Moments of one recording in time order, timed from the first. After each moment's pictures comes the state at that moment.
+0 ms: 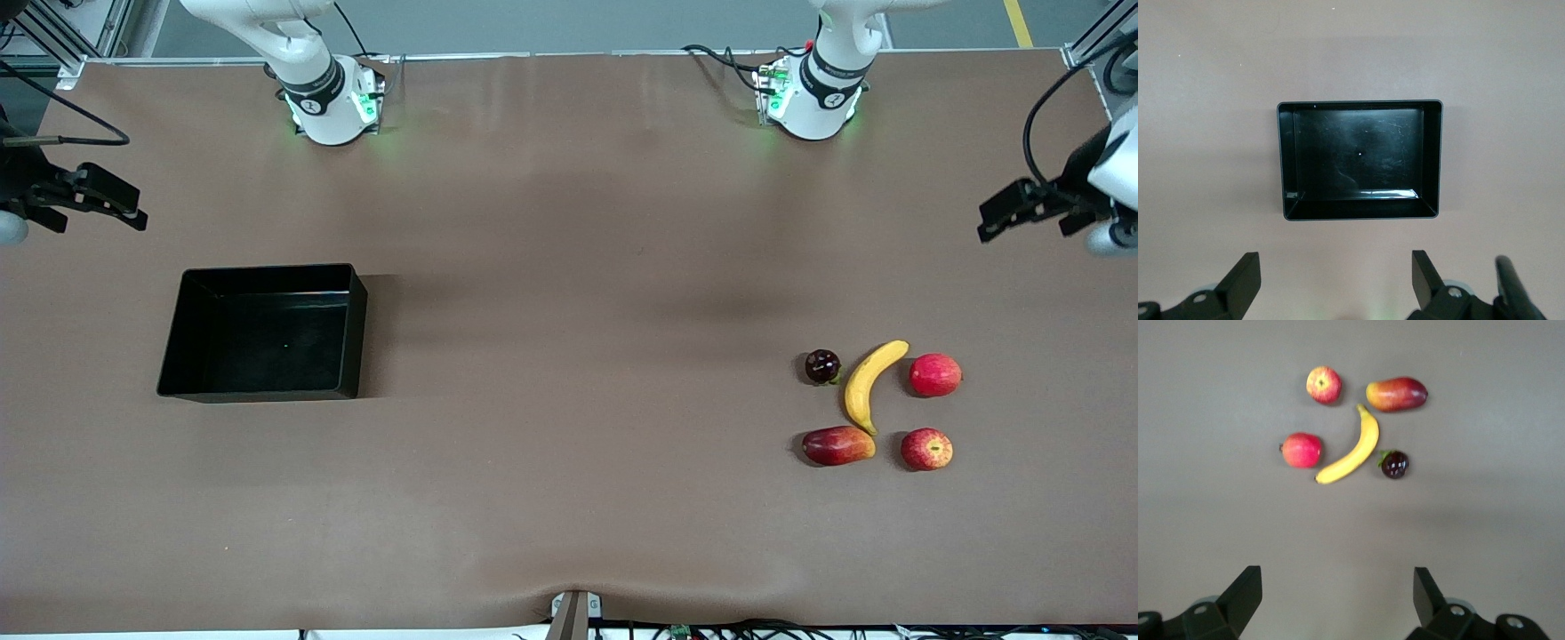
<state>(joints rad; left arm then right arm) 0.05 0.00 -0.07 -1.64 0.04 1.64 -0.08 0.04 -0.03 -0.05 -1.56 0.00 1.49 -0.03</state>
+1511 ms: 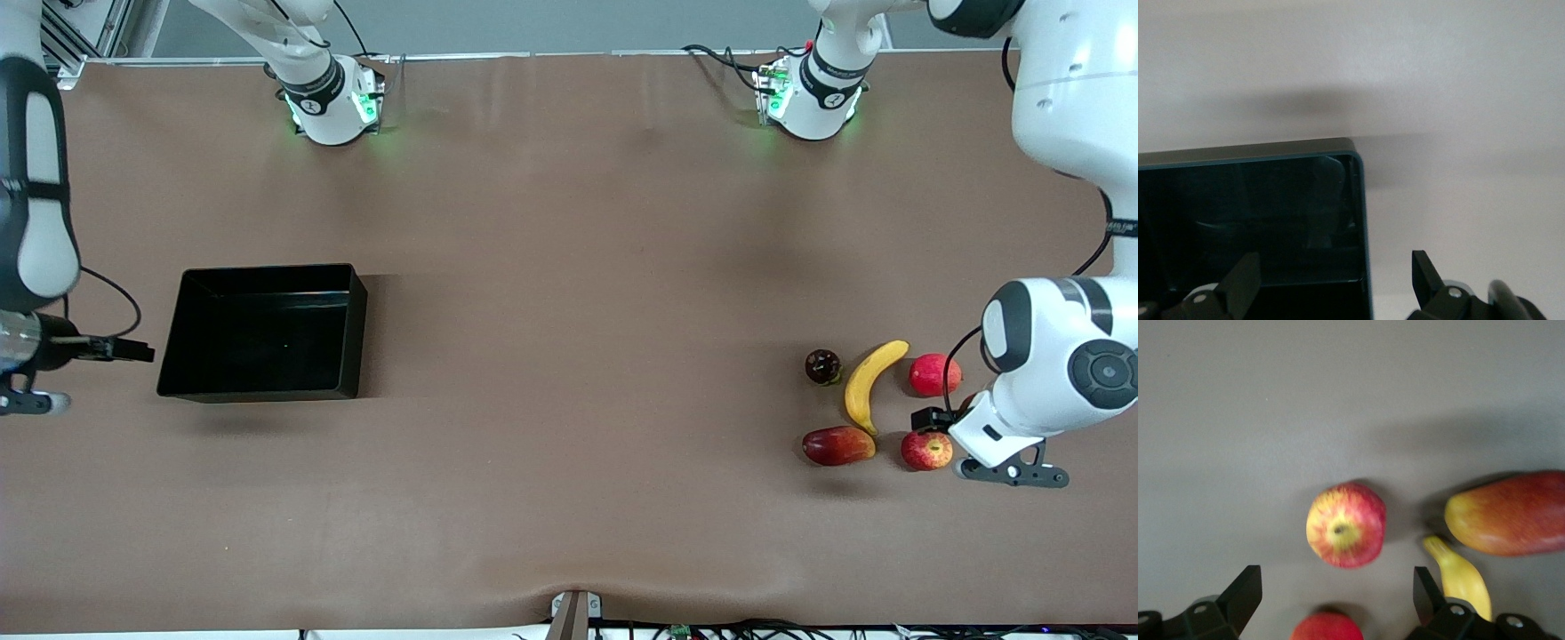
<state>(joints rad) 0.12 0.70 -0.07 -1.46 0.22 2.22 0.08 -0.22 0.48 -0.06 -1.59 0.00 1.89 -0.25</state>
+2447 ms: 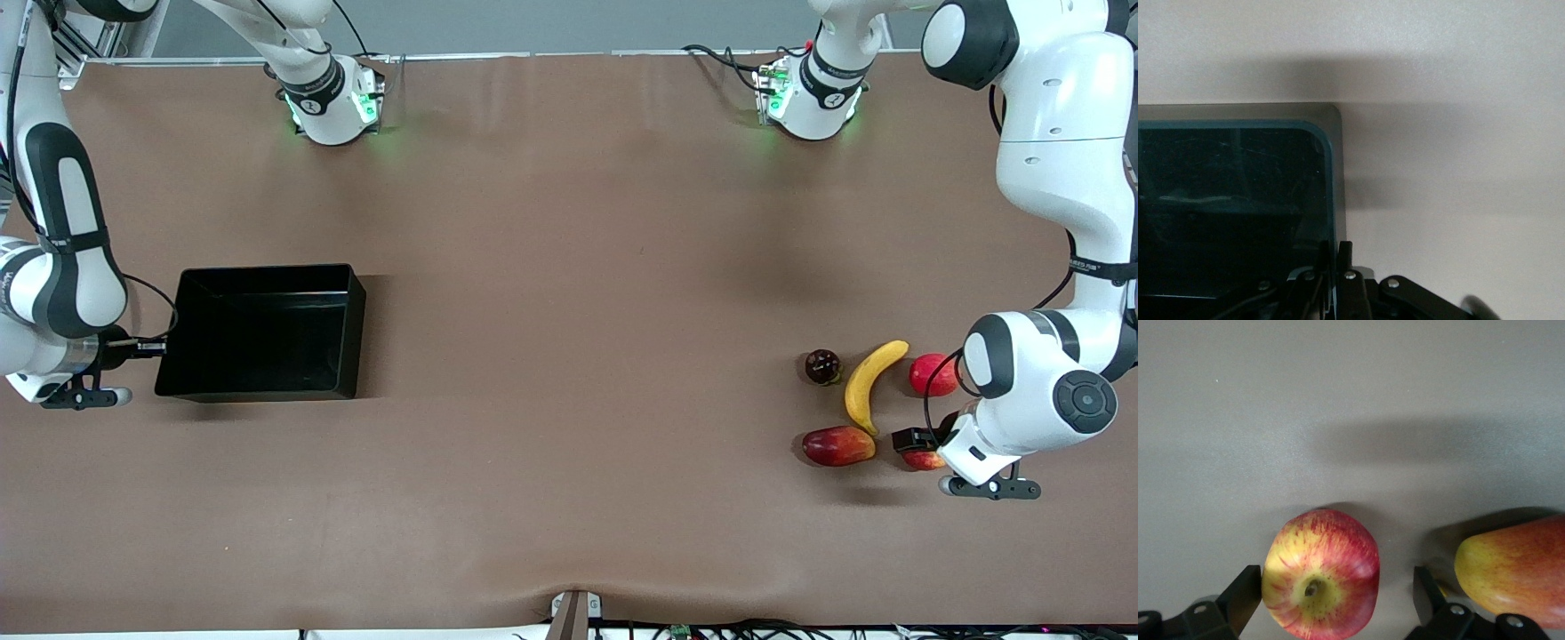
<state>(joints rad) 0.14 0.82 -0.07 -1.40 0.11 2.26 0.08 -0.28 0.55 -0.05 -1.71 0.02 2.00 -0.36</state>
